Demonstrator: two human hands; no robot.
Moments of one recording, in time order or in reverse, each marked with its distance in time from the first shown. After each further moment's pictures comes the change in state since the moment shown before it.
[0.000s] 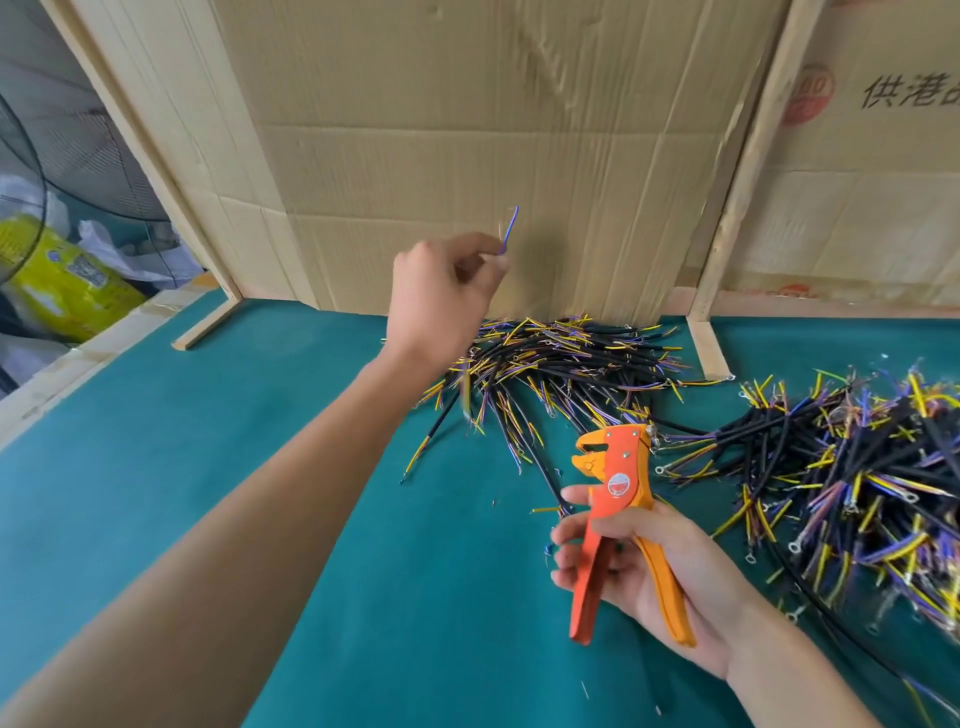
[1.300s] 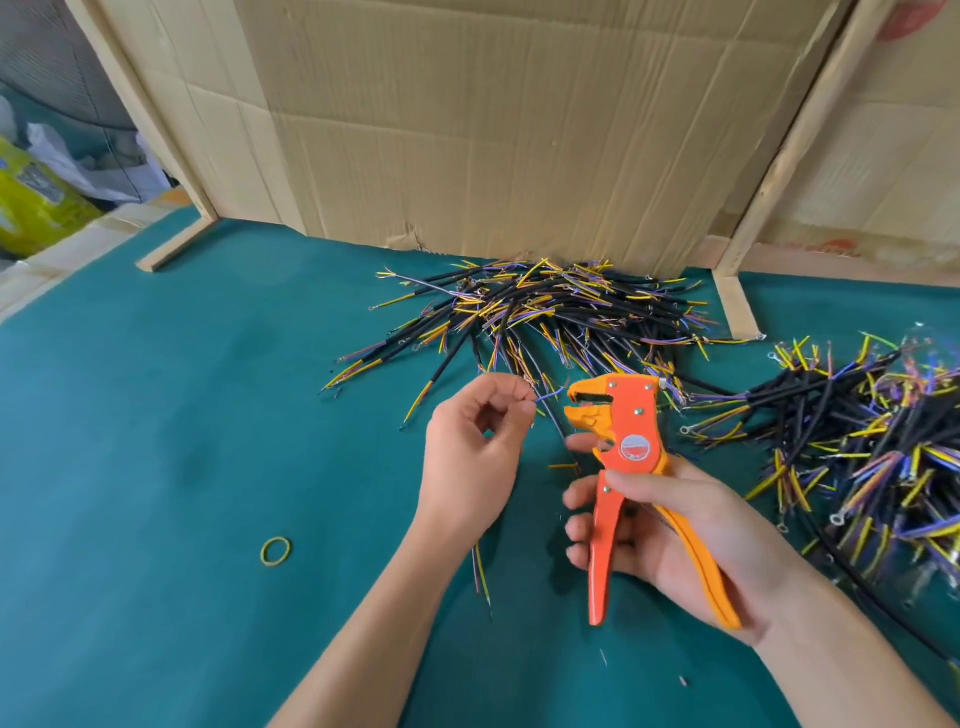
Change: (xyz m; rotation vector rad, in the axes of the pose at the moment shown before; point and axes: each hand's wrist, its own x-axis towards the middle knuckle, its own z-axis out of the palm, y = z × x) left_hand -0.155 -0.042 0.043 -0.505 -0.041 -0.389; right_hand 0.009 0.001 0.002 -0.133 -0.060 0.038
